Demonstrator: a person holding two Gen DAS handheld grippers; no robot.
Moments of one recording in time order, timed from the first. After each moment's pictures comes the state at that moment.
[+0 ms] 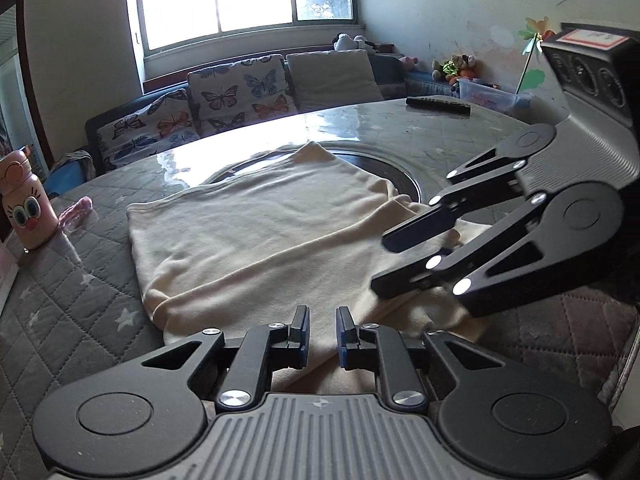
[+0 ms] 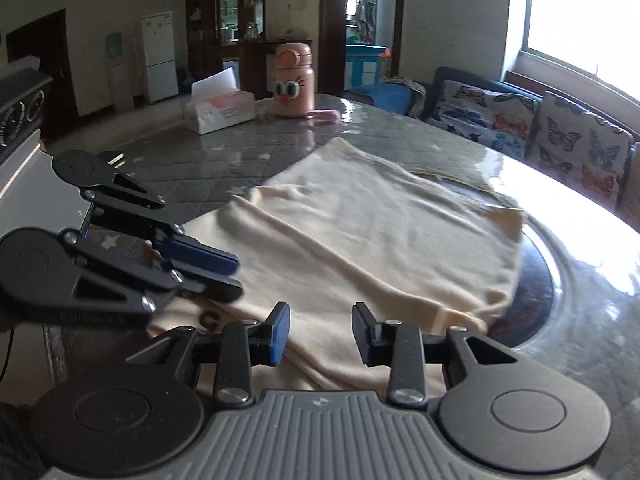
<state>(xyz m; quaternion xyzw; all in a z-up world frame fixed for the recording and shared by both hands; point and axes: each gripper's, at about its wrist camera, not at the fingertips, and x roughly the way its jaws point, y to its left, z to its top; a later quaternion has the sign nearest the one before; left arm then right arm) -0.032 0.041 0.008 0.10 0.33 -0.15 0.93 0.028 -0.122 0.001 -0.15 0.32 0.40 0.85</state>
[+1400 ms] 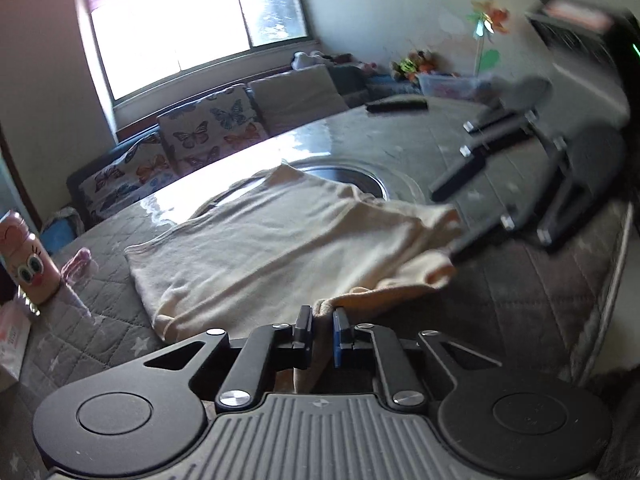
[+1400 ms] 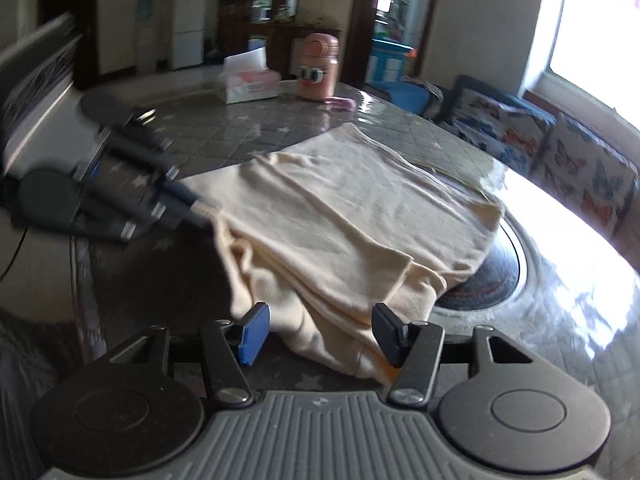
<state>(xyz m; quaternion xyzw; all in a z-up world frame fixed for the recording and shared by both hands) -0.054 0.044 0.018 0.15 0.28 -0.19 0.93 -0.012 -0.172 0.019 -0.24 0.30 0.42 0.83</state>
